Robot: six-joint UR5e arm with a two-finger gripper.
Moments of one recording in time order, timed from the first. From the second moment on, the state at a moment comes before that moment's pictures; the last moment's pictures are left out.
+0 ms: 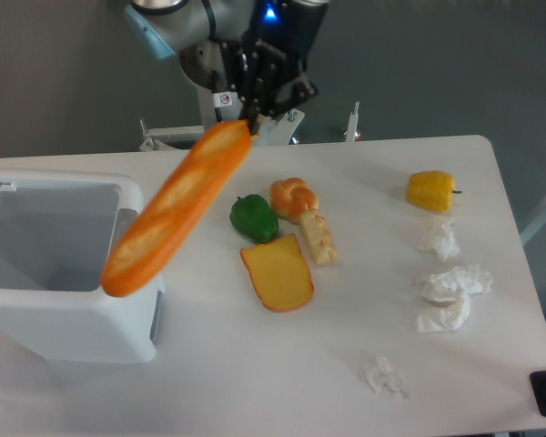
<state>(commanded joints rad) 2.57 -1.40 -1.58 -1.59 1.09 1.25</state>
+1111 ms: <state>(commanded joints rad) 2.48 -1.39 -1.58 -1.68 1.14 1.26</state>
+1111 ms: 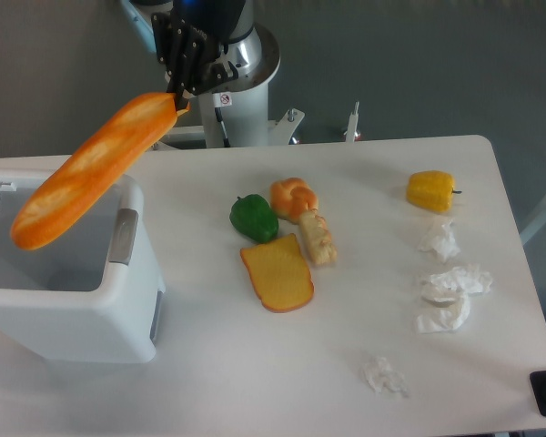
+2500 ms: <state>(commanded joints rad) 2.38 -1.43 -1.52 -1.66 1.25 1.25</state>
